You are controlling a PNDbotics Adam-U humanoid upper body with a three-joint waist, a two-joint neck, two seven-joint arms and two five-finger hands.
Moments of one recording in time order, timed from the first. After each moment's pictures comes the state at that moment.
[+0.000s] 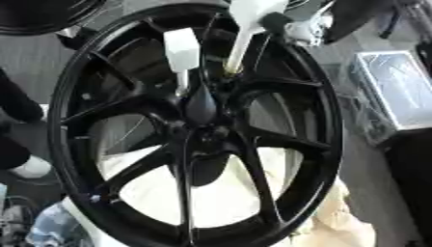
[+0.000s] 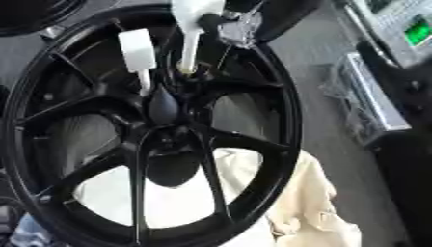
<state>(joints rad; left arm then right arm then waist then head) -0.19 0.40 0.19 -1.77 0.40 0.07 0.72 -0.80 -0.90 0.11 -1.89 -0.33 0.24 0.59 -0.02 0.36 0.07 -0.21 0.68</state>
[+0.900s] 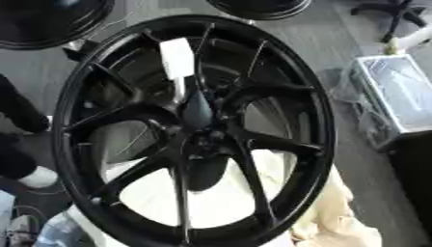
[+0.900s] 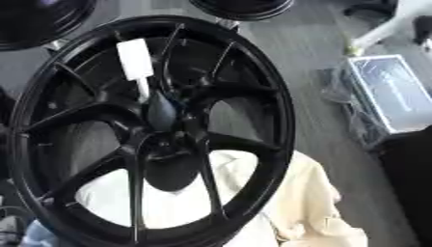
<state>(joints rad) -0.16 0.39 0.20 -1.78 0.38 0.06 0.74 0.18 -0.82 -0.42 -1.98 -0.26 -0.08 0.02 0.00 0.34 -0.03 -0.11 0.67</state>
